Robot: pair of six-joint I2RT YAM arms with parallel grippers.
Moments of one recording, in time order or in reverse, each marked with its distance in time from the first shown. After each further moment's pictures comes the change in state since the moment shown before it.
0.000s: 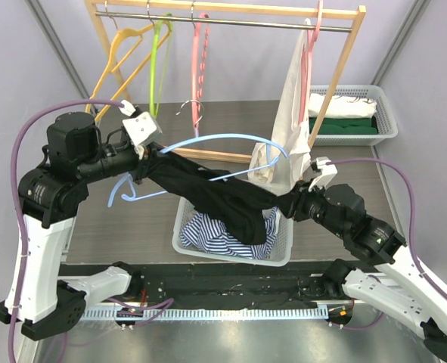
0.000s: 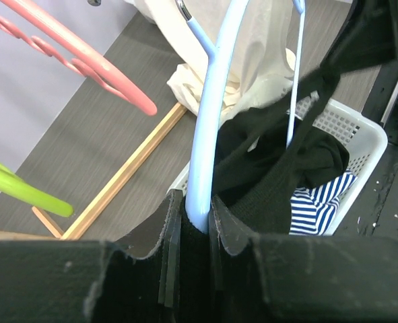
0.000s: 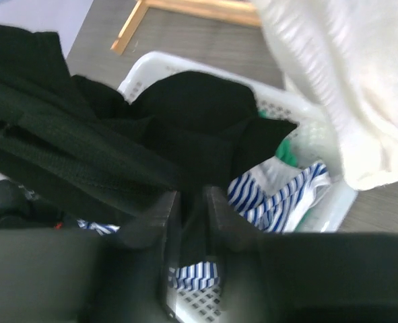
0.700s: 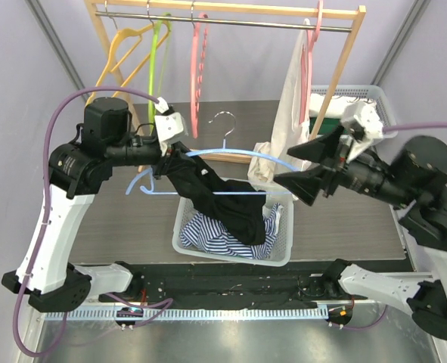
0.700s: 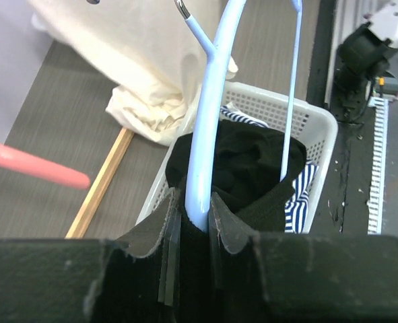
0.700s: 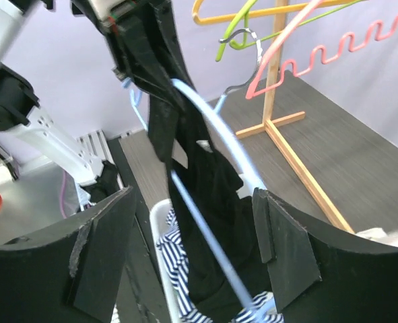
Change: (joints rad) left arm -0.089 0.146 0.029 0.002 0.168 0.079; right arm -0.006 0.298 0.864 -0.202 -0.455 -0.430
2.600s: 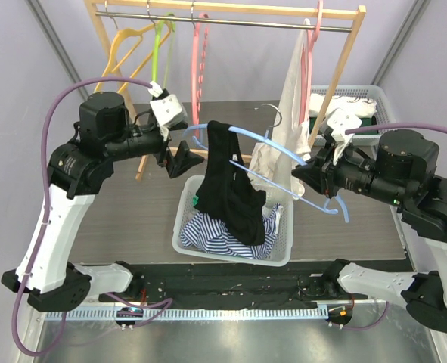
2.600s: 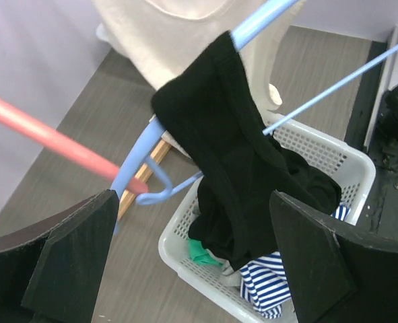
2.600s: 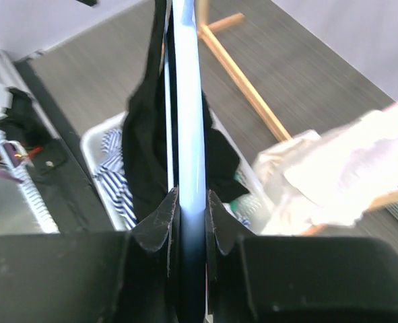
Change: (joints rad) left arm -0.020 0.005 0.024 0.140 -0.134 -0.111; right arm 0.002 0.111 0.169 -0.375 0.187 -0.182
